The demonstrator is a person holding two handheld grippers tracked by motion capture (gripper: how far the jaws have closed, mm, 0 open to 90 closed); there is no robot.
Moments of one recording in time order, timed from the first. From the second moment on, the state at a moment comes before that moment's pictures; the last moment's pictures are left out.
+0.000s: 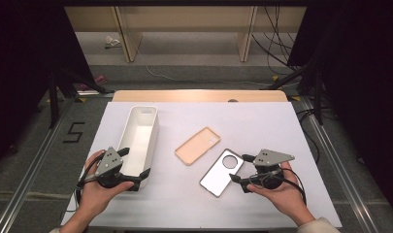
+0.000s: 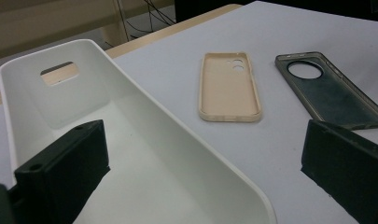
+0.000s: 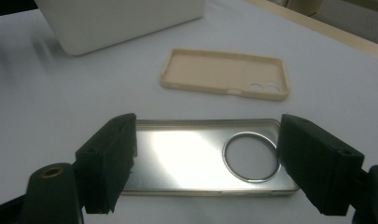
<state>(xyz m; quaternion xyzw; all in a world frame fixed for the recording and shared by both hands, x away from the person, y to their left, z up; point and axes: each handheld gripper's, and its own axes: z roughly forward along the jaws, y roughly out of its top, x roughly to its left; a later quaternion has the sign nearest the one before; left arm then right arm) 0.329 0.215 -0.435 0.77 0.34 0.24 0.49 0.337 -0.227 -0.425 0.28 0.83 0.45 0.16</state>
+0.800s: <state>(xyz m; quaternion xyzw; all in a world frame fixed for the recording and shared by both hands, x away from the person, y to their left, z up) 0.329 0.213 -0.435 0.77 0.34 0.24 0.49 0.349 -0.193 -0.435 0.27 0.88 0.38 0.09</state>
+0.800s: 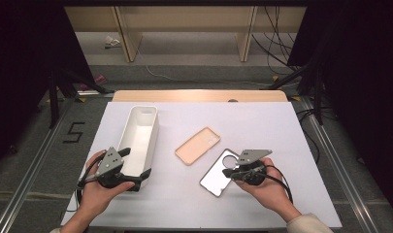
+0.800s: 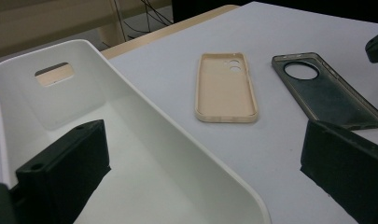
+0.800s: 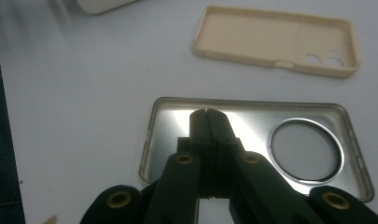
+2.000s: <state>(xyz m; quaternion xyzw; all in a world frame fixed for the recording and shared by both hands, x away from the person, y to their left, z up) 0.329 0.212 -0.435 0.77 0.34 0.23 0.49 0.362 -0.171 -0.459 0.31 0.92 0.22 0.03</state>
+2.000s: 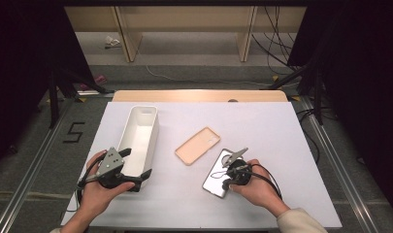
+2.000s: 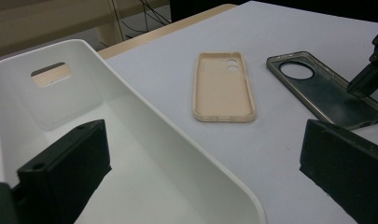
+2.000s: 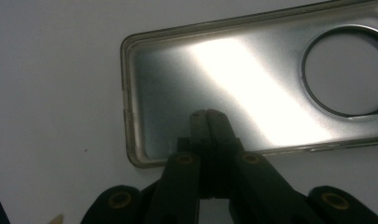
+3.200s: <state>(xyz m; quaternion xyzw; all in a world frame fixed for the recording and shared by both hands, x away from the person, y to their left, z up) 0.329 0.211 -0.436 0.77 0.33 0.23 0.49 0.361 -0.181 -0.448 0.25 0.95 0.18 0.05</state>
